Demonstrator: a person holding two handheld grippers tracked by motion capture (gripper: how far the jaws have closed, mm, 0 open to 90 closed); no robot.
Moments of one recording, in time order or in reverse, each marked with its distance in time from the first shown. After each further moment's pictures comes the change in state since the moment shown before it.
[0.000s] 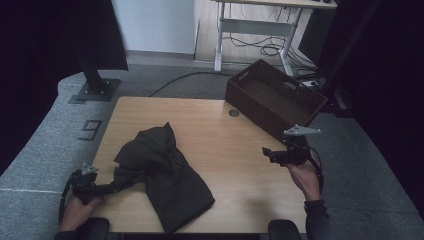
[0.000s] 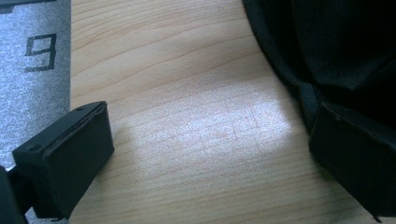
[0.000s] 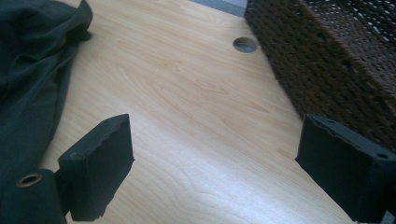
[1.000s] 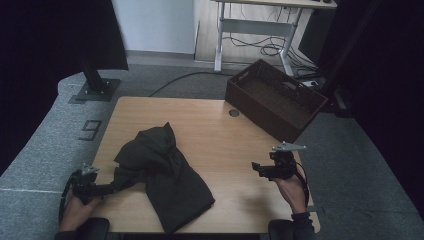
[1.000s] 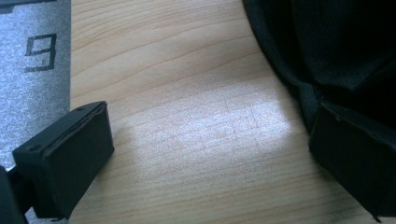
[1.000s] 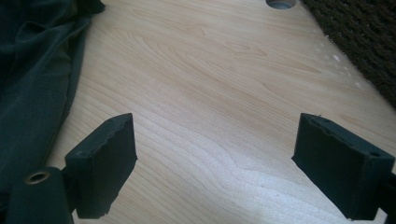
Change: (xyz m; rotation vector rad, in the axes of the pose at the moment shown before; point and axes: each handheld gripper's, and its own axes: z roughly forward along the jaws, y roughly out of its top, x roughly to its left) left arm 0.000 0.000 0.000 0.002 0.000 0.000; right arm 0.022 -0.049 0.036 0.034 0.065 0.075
